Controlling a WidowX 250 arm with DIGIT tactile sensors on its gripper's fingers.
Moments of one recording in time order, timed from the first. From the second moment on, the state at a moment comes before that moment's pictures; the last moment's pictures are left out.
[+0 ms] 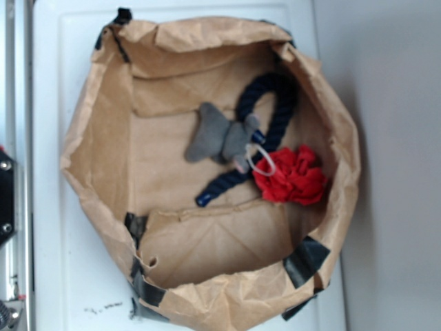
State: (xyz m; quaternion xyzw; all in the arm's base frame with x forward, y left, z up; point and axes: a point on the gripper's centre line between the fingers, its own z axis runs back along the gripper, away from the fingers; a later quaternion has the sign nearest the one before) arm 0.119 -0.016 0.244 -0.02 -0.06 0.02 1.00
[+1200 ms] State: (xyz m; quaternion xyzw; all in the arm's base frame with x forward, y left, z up) arm 0.222 0.004 0.265 -0.05 -0.06 -0.06 1.00
